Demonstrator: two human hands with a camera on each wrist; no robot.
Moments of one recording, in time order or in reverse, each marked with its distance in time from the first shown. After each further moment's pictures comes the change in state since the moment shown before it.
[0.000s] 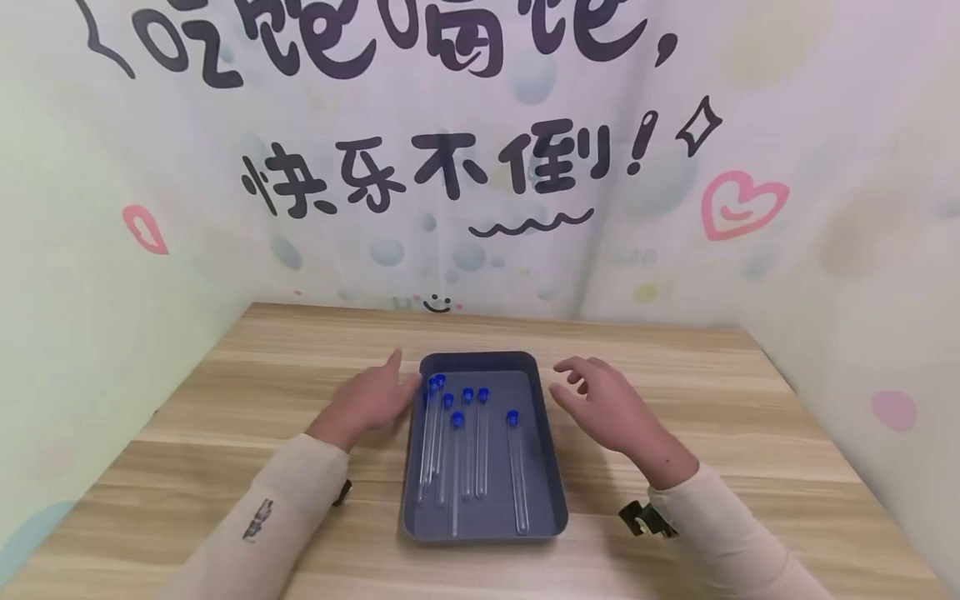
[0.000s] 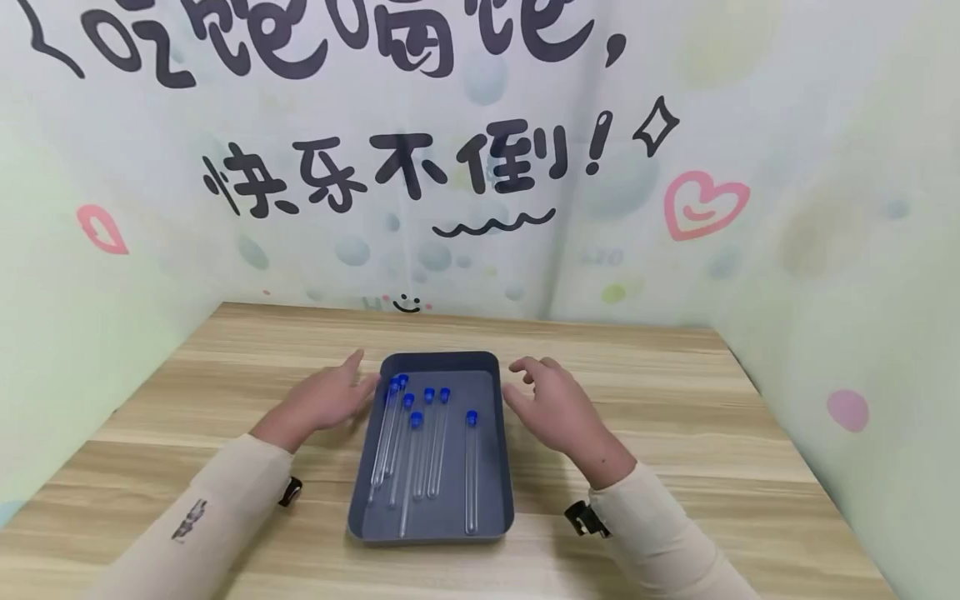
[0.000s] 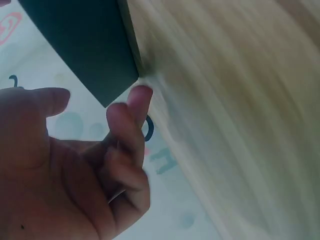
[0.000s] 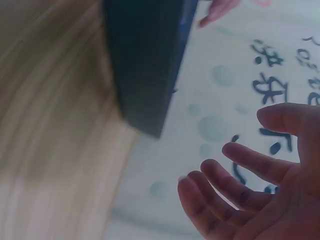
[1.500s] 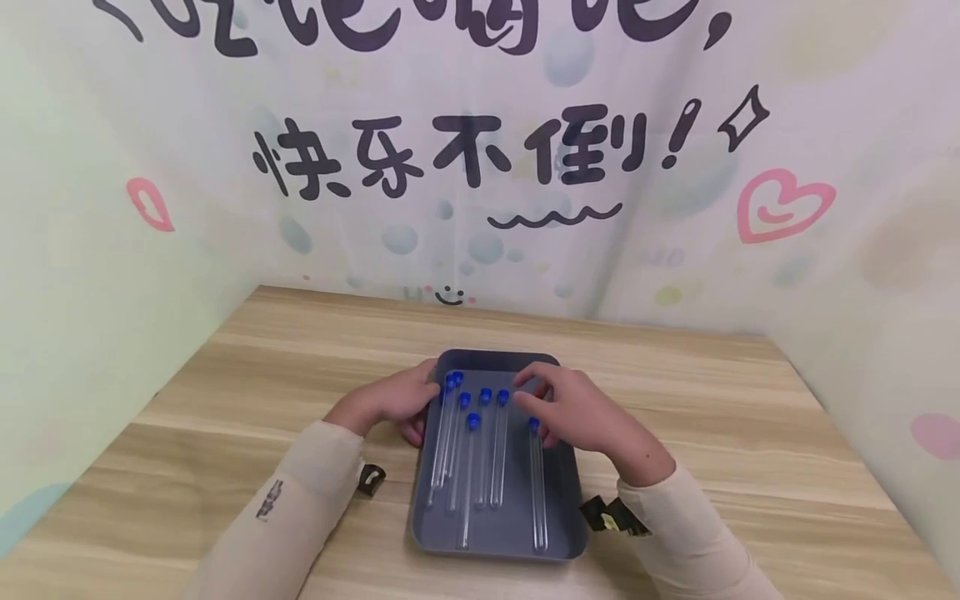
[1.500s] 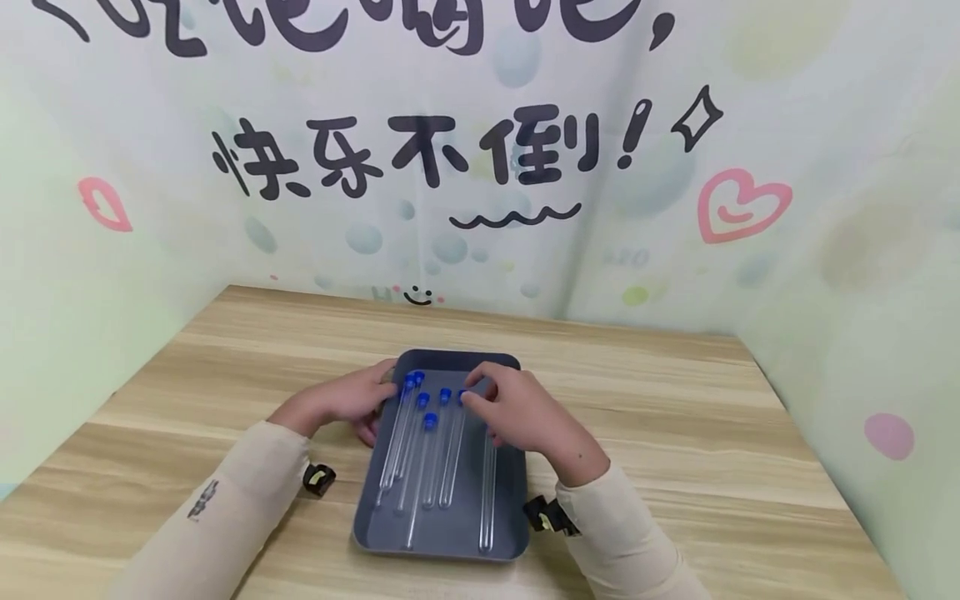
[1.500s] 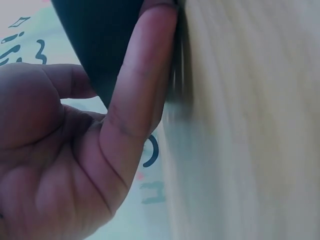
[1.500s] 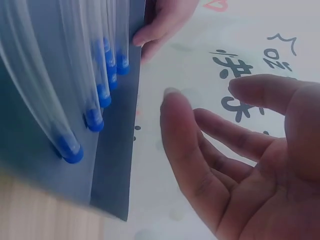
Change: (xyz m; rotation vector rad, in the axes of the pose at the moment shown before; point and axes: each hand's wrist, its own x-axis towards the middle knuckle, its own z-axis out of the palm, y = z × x) left_hand 0.018 0.002 0.015 -0.596 -0.329 0.108; right_hand 0.026 -0.042 0.026 0.306 -0.322 -0.023
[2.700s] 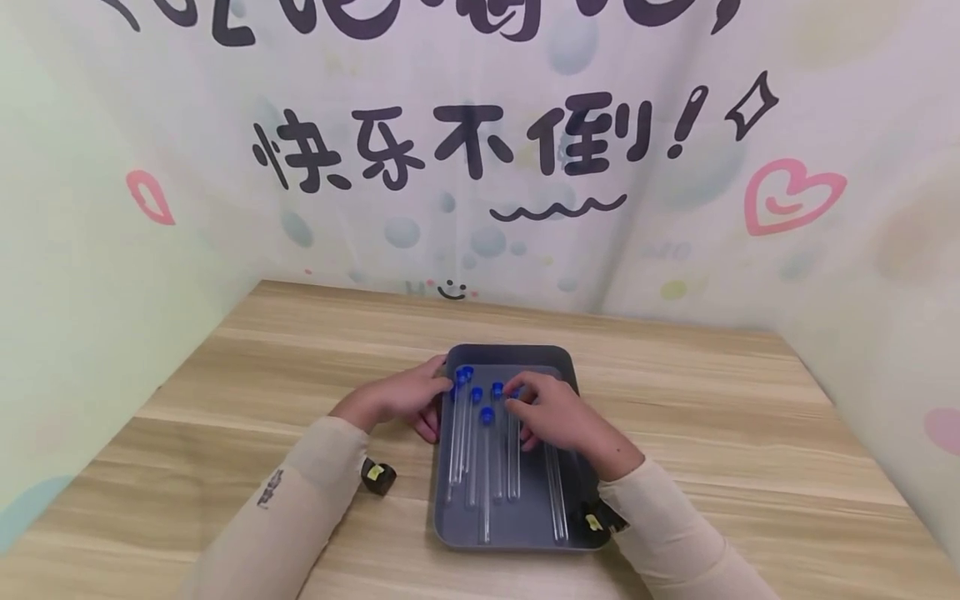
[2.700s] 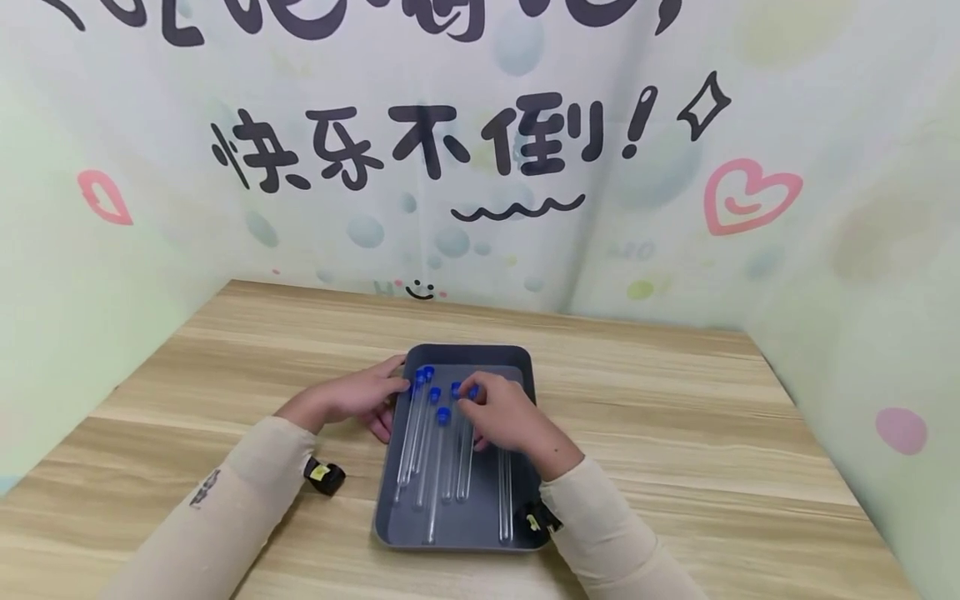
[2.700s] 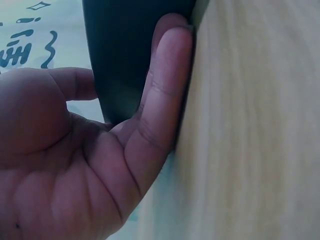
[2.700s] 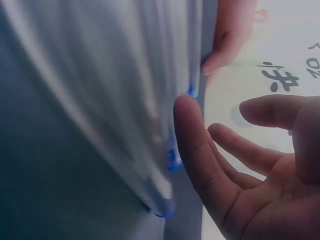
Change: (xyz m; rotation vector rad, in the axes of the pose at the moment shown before) left_hand 0.009 -0.006 0.003 -0.148 -0.107 0.013; right_hand 0.021 0.019 0.035 0.078 0.048 0.071
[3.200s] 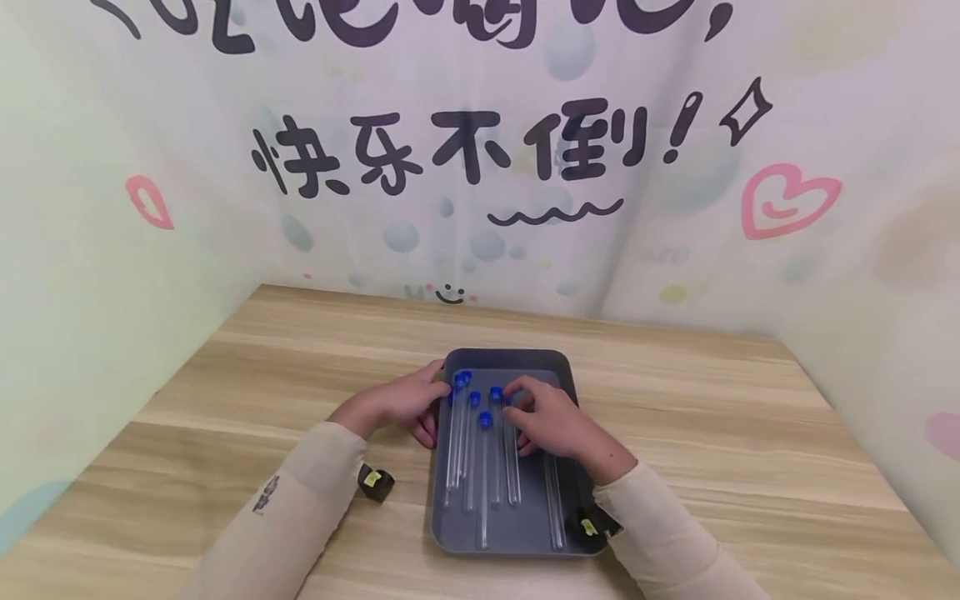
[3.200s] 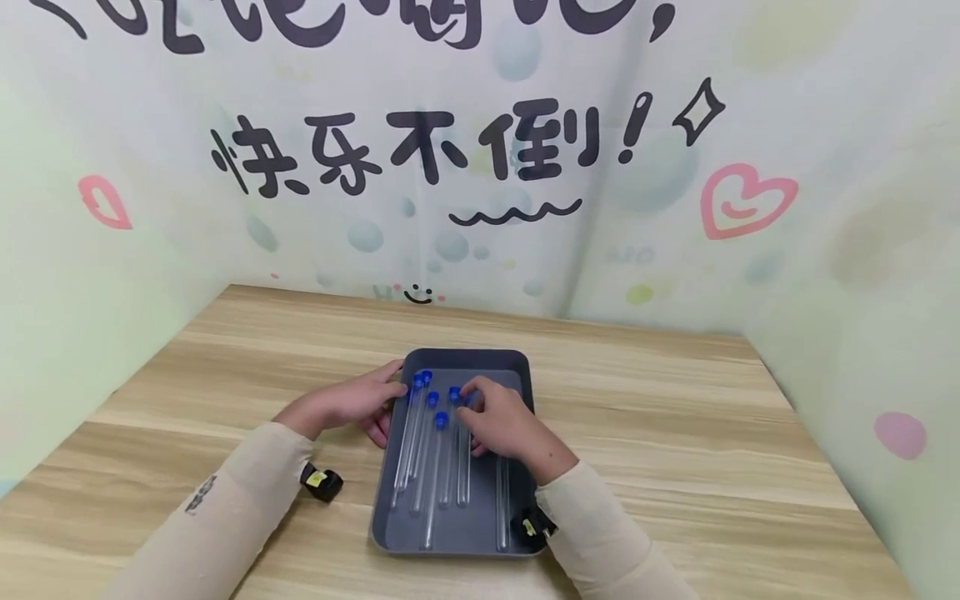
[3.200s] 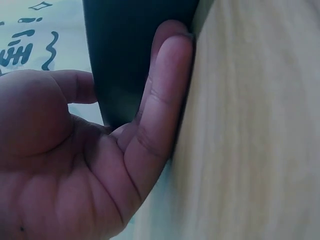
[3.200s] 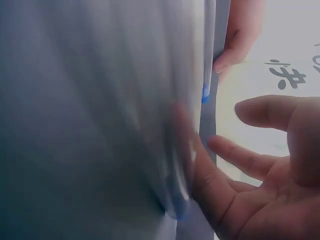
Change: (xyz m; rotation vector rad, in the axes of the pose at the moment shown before) left_hand 0.000 -0.002 0.003 -0.006 0.010 -0.002; right_hand 0.003 0.011 0.005 0.043 -0.010 0.023
